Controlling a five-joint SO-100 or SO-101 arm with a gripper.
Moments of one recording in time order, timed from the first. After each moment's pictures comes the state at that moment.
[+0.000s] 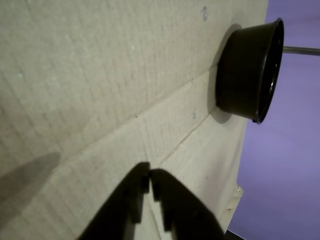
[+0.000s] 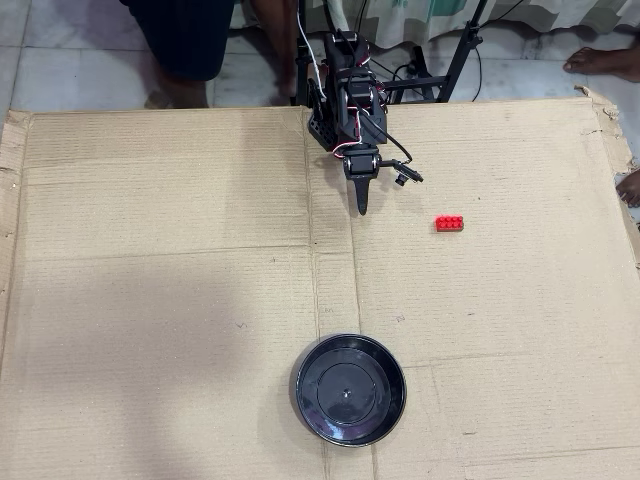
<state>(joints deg) -2.5 195.2 185.0 54.9 1.5</state>
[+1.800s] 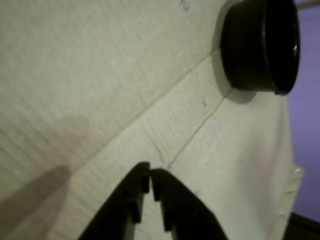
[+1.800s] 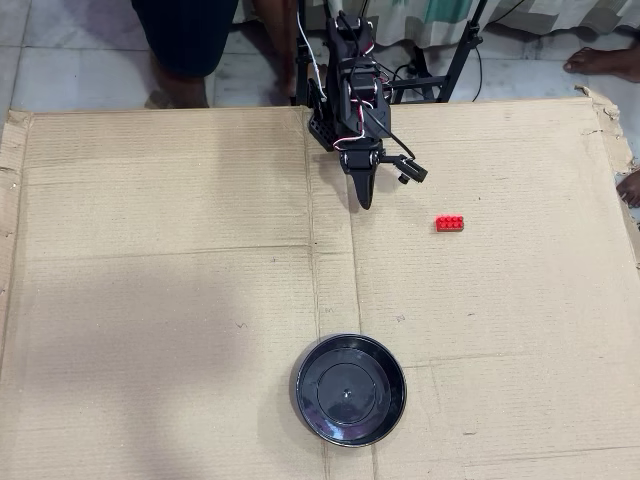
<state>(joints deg) -3.6 168.8 163.8 55.2 23.6</state>
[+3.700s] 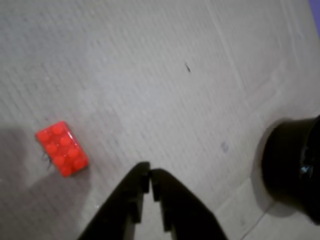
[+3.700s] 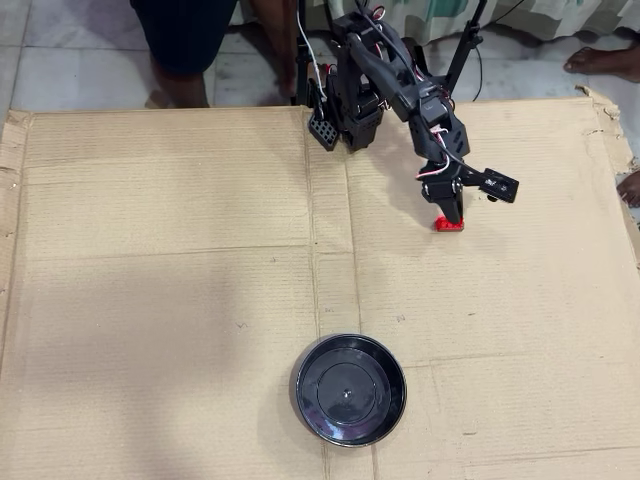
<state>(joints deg) -31.2 114.3 124.5 44.1 45.7</state>
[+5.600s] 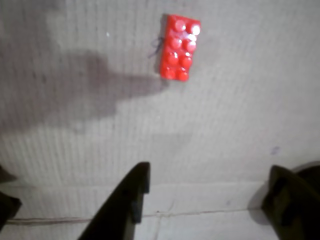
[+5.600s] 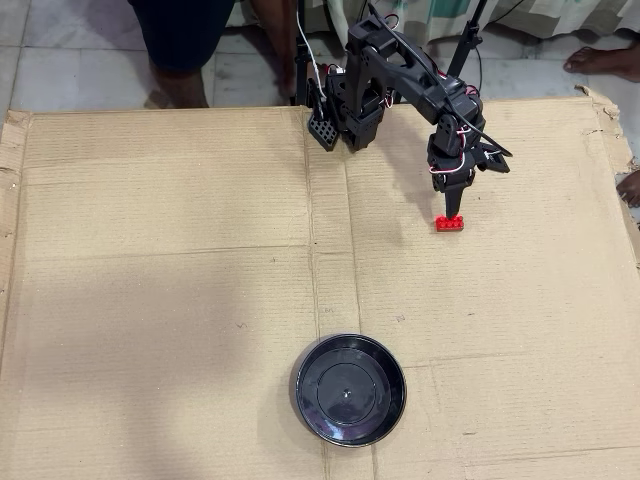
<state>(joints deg) -37.1 101.2 102.4 85.7 20.8</state>
